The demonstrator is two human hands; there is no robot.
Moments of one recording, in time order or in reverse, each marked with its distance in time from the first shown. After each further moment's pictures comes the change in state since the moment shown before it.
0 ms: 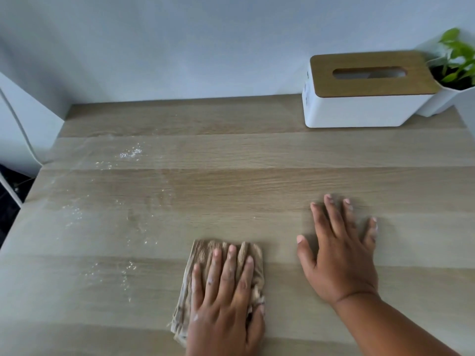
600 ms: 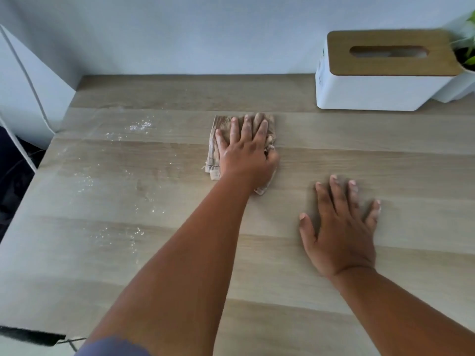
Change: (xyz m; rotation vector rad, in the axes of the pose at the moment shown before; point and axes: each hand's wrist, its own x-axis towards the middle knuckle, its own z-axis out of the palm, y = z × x) left_hand 0.237 -0.017 0.017 -0.102 -0.187 -0.223; right_hand 0.001 0.001 -0.001 -0.002 0.001 0.000
